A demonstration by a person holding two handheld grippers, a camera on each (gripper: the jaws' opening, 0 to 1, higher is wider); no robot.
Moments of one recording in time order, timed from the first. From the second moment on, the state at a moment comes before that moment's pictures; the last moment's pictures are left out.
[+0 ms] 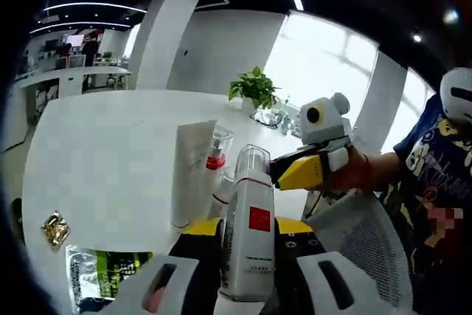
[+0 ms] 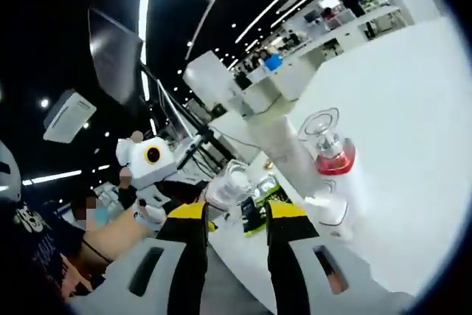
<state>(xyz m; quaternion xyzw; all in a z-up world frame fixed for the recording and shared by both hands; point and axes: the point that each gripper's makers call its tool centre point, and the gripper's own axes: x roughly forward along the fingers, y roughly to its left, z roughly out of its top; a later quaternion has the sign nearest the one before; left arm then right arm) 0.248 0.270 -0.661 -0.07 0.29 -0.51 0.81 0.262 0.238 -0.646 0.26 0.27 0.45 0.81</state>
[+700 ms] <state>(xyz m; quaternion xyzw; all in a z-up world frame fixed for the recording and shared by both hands) 0.230 0.240 -0.691 0.01 0.29 -0.56 0.78 0.265 0.237 -0.630 0.26 0.23 0.45 0.82</state>
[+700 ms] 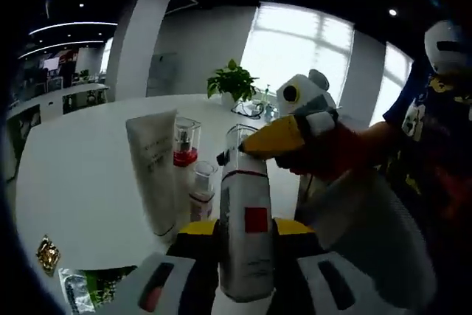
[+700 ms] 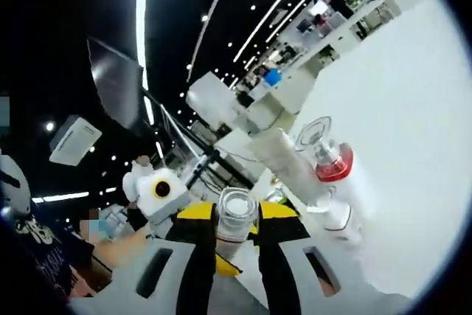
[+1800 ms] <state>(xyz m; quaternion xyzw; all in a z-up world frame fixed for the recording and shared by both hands) 0.212 0.229 -0.708 0.04 0.29 -0.60 0.74 0.234 0.251 -0.671 0.00 0.25 0.52 0.82</state>
